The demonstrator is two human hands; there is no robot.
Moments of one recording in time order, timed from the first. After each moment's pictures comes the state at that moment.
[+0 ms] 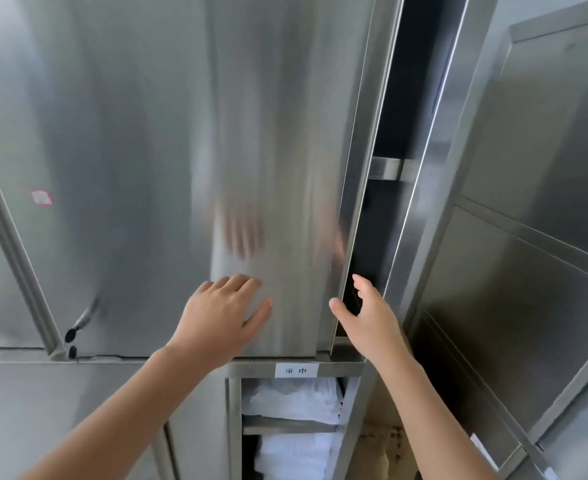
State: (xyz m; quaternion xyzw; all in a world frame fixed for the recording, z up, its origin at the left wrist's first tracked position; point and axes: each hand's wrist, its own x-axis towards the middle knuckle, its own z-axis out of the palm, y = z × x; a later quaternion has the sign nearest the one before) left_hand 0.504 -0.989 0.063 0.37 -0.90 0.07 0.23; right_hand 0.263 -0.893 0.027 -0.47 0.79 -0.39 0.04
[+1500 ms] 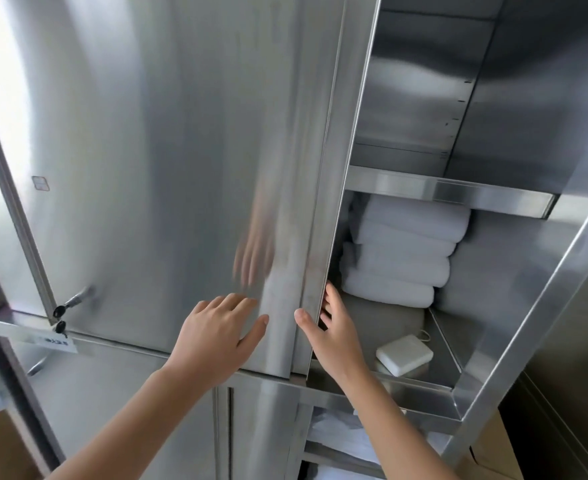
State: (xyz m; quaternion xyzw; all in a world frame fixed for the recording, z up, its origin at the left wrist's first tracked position) left_hand 0.629 -1.063 0.040 0.49 -0.84 0.07 0.23; right_hand 0.421 -1.034 0.007 -0.53 0.59 -0.55 0.26
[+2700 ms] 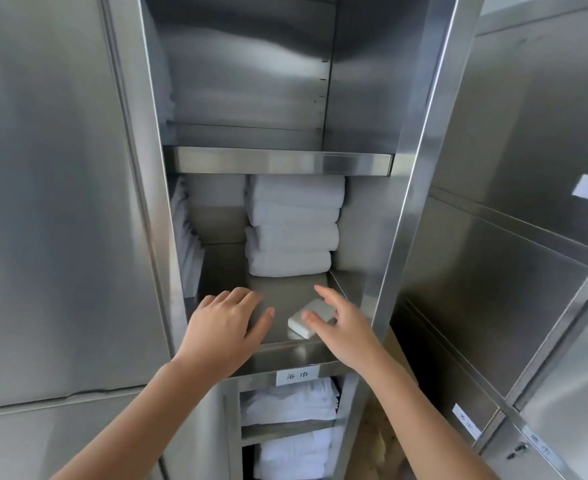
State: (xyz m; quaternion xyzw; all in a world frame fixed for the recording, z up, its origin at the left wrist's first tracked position) left_hand 0.499 -1.035 0.041 0.33 -0.92 0.03 0.22; right_hand 0.302 -0.921 0.014 -0.46 0.76 -0.44 0.16
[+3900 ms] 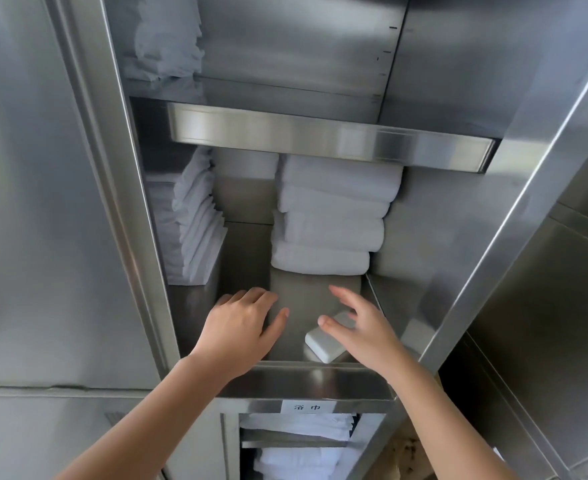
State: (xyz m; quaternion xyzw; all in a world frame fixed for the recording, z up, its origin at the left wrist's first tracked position) left_hand 0.429 -1.108 -0.007 0.39 -0.90 -0.02 0.20; right_hand 0.209 -1.013 -0.023 -0.51 0.73 -0.39 0.23
